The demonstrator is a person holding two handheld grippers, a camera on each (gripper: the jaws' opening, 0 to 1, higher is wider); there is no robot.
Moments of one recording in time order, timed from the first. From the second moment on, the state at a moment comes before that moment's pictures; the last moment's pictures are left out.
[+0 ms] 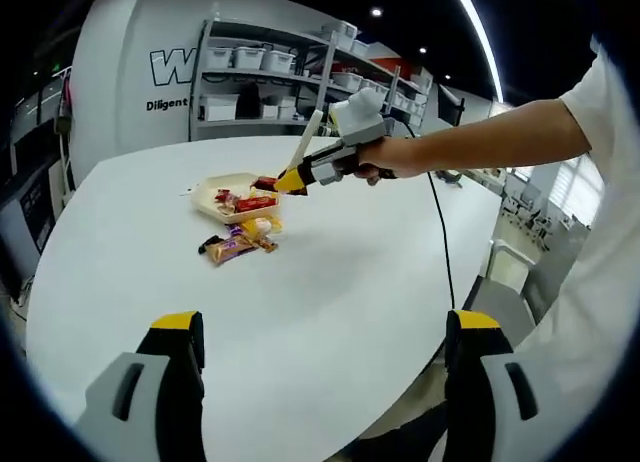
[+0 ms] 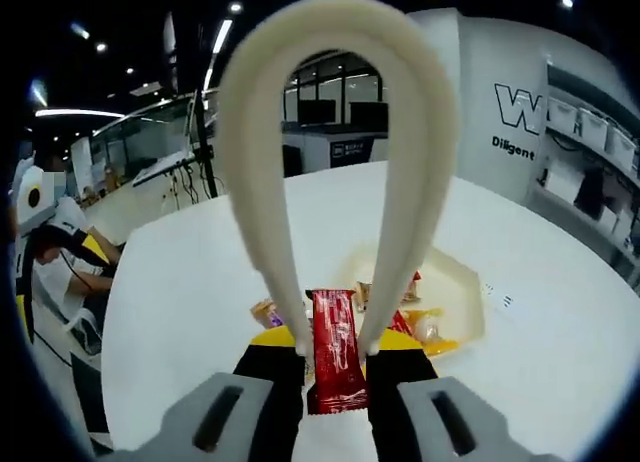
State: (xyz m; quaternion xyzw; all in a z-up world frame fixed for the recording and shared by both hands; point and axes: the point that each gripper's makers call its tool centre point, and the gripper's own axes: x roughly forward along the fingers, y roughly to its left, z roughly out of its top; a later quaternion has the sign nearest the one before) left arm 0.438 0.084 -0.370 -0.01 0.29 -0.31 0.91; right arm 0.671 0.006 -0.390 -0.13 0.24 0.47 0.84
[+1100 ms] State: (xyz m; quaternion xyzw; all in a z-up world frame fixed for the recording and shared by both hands) left arm 0.451 0.069 -0.377 0.01 0.29 -0.35 0.89; right arm 0.699 -0.030 -0.368 -0.09 0.26 0.39 0.88
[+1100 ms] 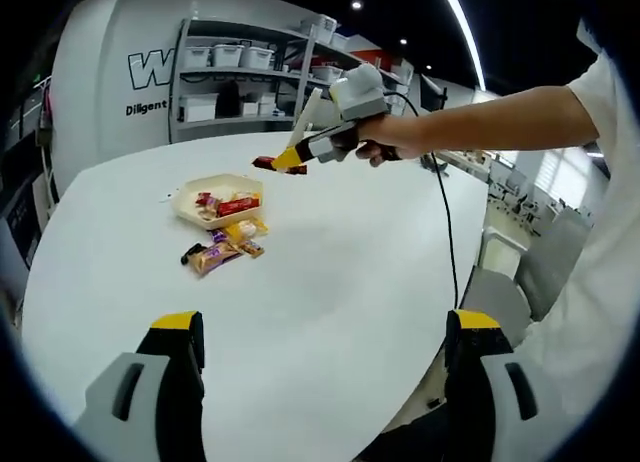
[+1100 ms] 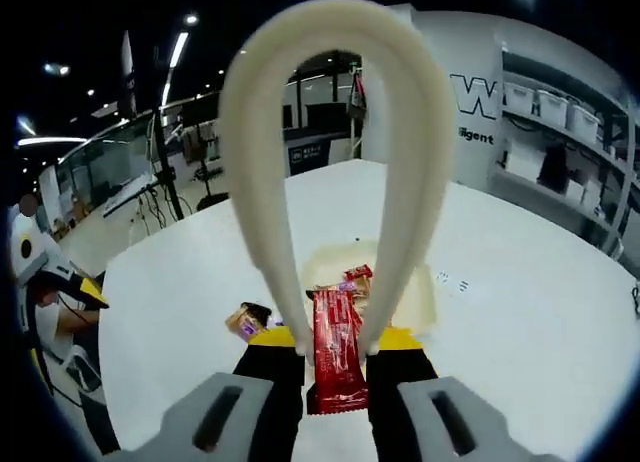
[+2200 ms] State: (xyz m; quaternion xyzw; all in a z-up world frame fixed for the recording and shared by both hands) left arm 0.455 0.070 -0.380 0.00 0.29 -0.35 0.89; right arm 0.734 -0.004 -0.385 -0.12 0.28 0.39 0.87
